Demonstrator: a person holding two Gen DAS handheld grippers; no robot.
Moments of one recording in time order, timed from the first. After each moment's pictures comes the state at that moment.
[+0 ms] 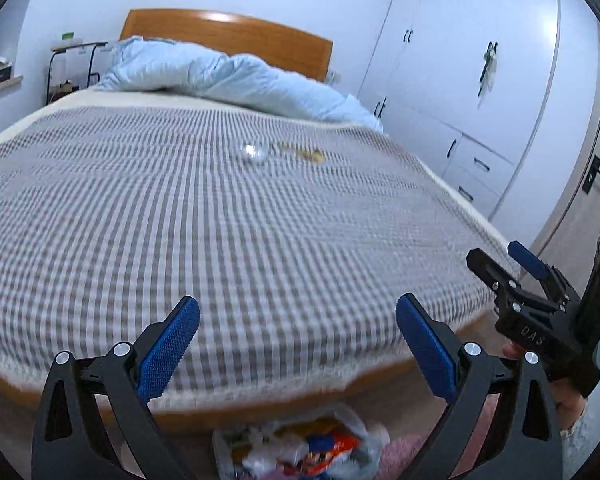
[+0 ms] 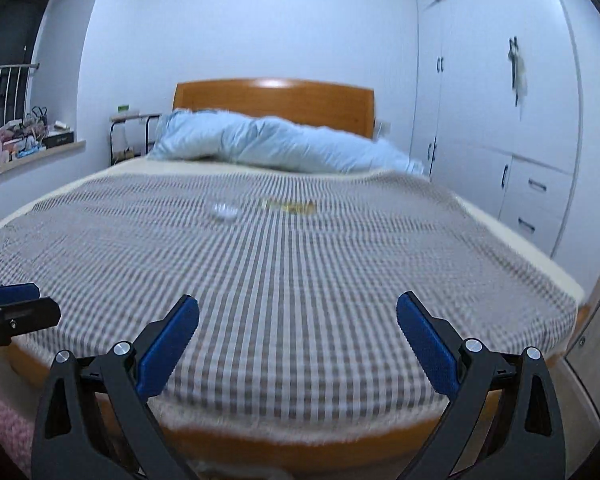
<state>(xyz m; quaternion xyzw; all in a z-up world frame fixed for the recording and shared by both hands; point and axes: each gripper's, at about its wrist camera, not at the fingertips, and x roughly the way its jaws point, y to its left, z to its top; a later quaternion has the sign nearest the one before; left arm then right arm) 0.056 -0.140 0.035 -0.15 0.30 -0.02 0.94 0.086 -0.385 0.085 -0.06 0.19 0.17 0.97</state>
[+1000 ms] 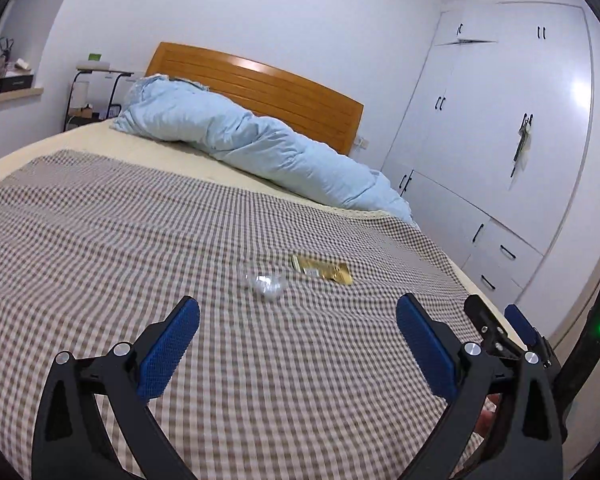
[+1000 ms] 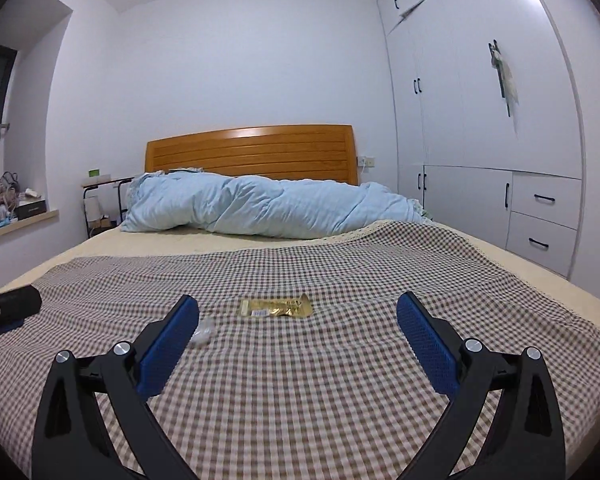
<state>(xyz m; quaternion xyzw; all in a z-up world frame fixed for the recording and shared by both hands) 0.215 -0.083 0.102 -0.19 0.21 0.04 0.96 0.241 -0.335 0.117 0.01 0.14 0.14 0.98</state>
